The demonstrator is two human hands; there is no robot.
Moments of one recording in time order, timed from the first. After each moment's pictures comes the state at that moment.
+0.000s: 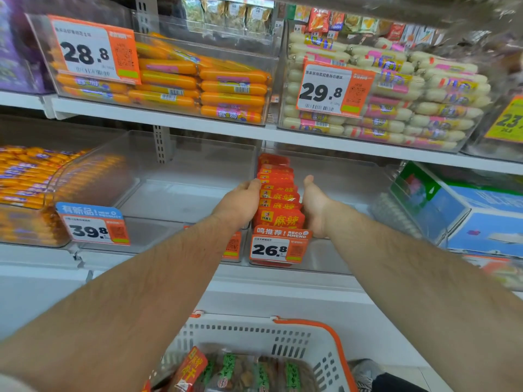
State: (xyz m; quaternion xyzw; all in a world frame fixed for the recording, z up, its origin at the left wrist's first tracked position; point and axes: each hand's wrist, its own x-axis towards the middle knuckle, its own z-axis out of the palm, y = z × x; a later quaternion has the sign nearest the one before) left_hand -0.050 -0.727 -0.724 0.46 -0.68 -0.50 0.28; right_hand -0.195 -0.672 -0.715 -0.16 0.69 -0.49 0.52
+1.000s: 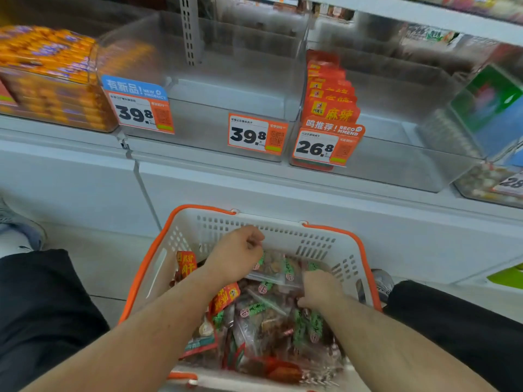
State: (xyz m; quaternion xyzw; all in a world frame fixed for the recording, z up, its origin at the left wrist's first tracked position) left_hand 0.097 -0.596 -0.911 0.43 -0.75 -0.48 0.15; right_hand -0.093 -0.500 -0.975 -0.52 0.80 0.20 0.23
